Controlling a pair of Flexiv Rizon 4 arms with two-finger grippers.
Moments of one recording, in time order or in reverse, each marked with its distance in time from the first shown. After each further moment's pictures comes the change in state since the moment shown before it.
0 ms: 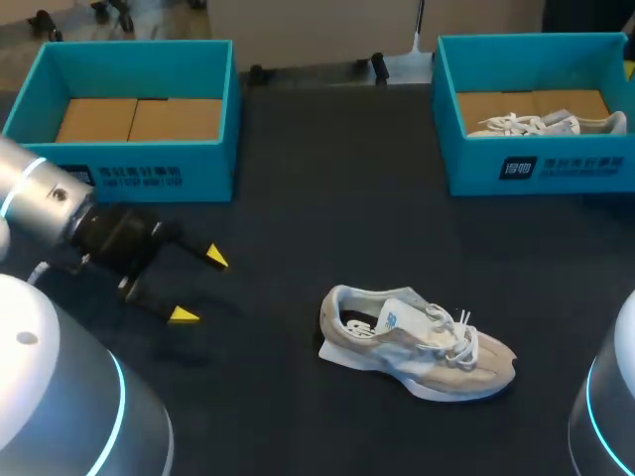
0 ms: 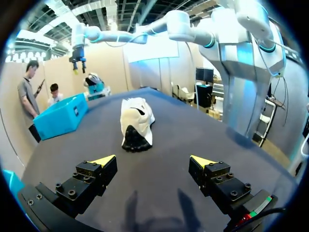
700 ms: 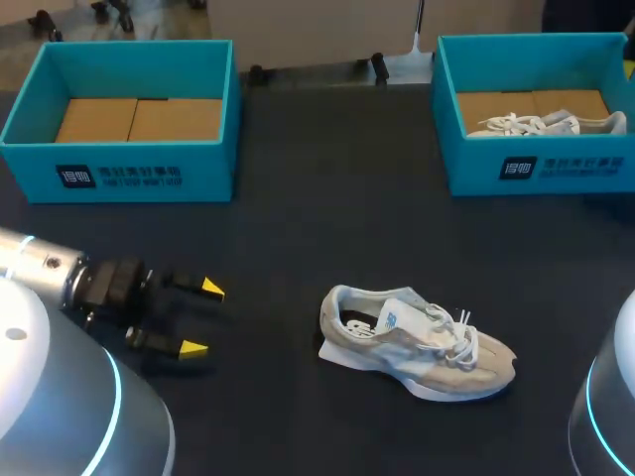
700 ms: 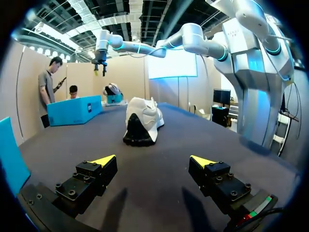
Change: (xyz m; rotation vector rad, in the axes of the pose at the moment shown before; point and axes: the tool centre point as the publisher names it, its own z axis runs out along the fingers) left arm 0.020 0.048 0.031 0.204 -0.148 -0.130; right arm 0.000 0.000 0.000 0.000 0.000 0.000
